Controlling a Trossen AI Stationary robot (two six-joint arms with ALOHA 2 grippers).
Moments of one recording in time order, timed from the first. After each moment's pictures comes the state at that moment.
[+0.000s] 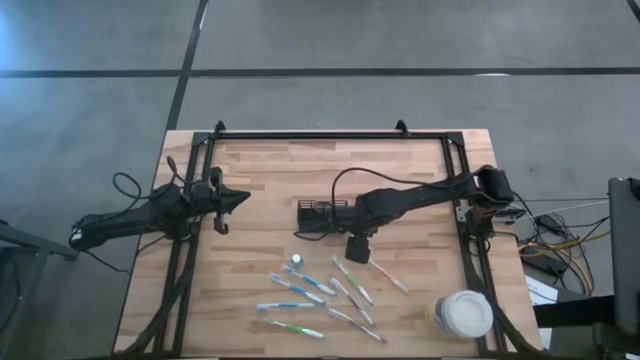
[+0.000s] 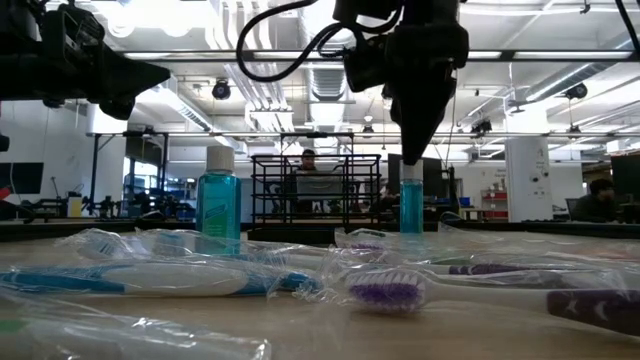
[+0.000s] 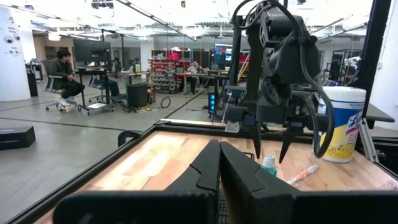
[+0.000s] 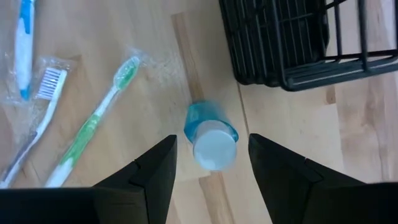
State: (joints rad) left arm 0.18 0.08 0.04 0.12 -0.02 -0.03; right arm 0.10 1.85 1.45 -0.98 0.02 0.36
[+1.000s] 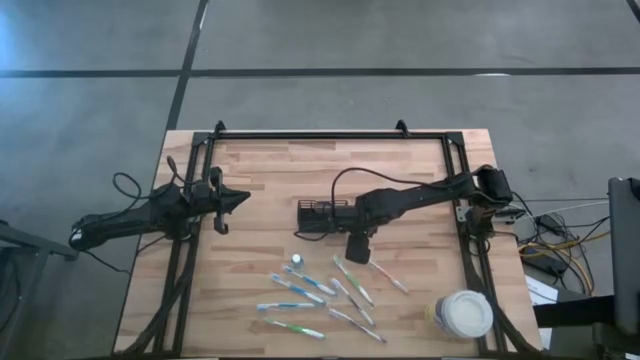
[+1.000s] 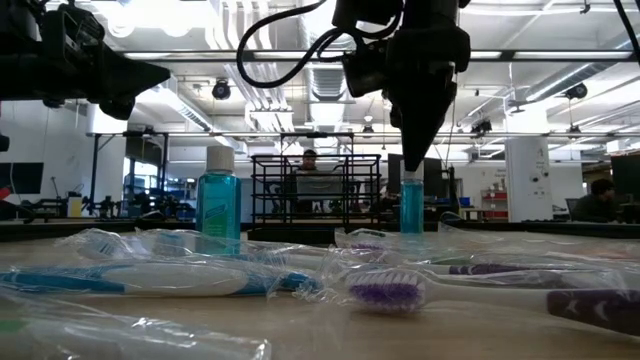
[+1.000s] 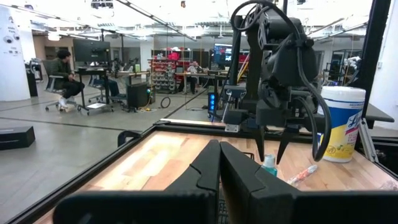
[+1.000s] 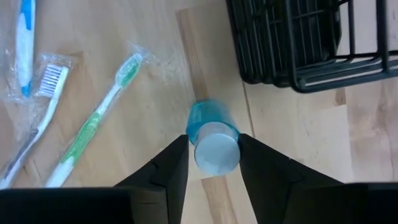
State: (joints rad) left arm 0.18 0.08 0.04 0.12 -0.02 -0.03; right arm 0.09 1.85 1.43 -0.96 -0.01 0.35
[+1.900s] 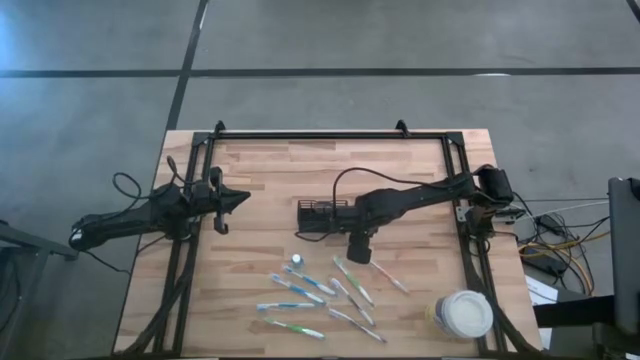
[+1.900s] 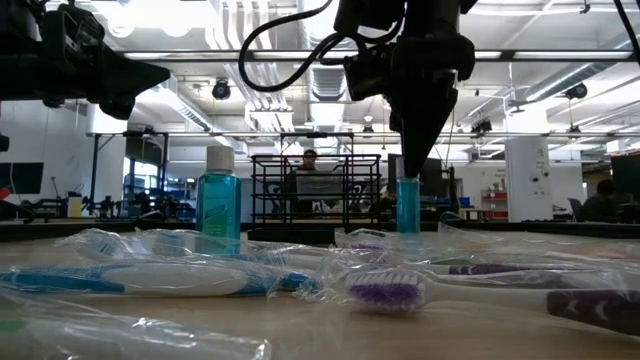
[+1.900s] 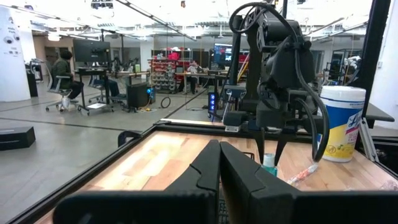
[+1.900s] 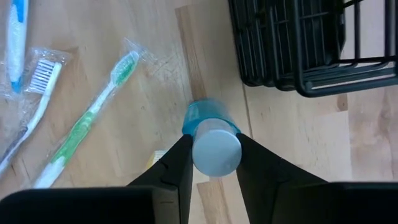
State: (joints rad) left arm 0.17 0.08 0.04 0.12 -0.02 -0.02; right arm 0.09 1.84 1.40 -0.93 -0.01 0.31
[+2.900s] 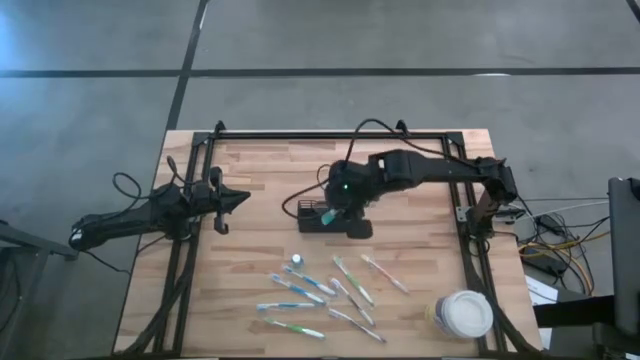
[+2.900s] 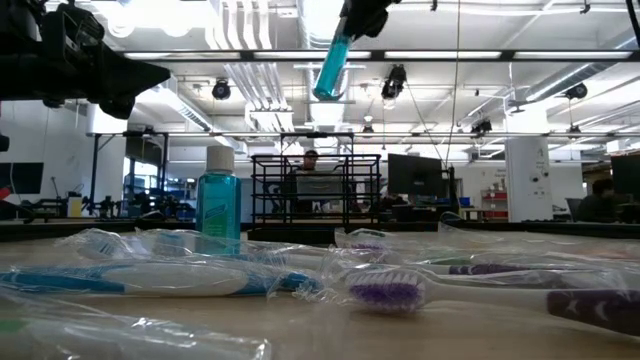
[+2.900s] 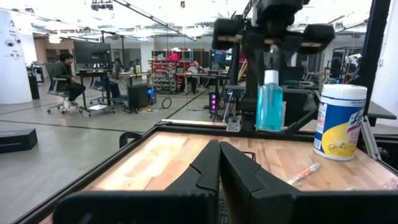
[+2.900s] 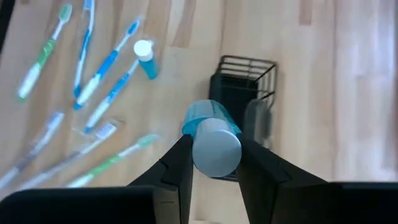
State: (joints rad) left arm 0.17 0.08 0.04 0.12 -0.02 -0.01; right arm 0.01 1.80 1.89 -1.13 -0.04 -0.13
